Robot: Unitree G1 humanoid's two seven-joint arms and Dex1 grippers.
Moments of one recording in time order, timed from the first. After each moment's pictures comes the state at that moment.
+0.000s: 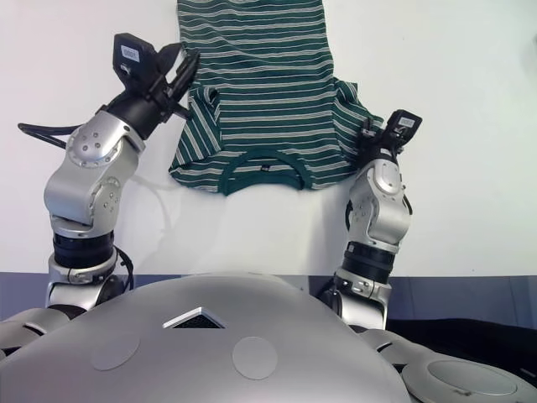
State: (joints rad) left arm -0.11 0.21 -0.16 -0.47 -0.22 0.63 -0.21; right arm 0.05 0.01 -0.30 -0.11 0.19 0.53 -0.14
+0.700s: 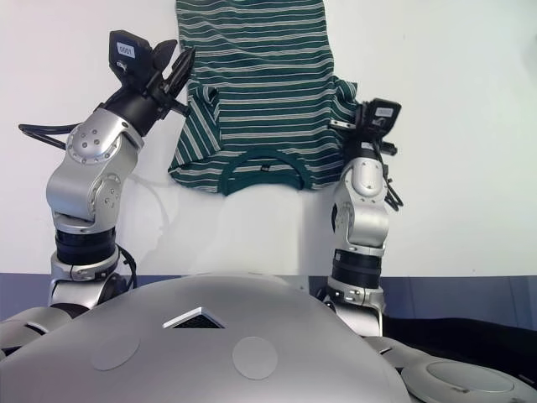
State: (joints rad) left arm -0.12 0.20 -0.12 -0.41 -0.21 0.60 -0.22; right arm 0.11 -0.03 -0.05 -0.27 0.03 0.37 -0.07
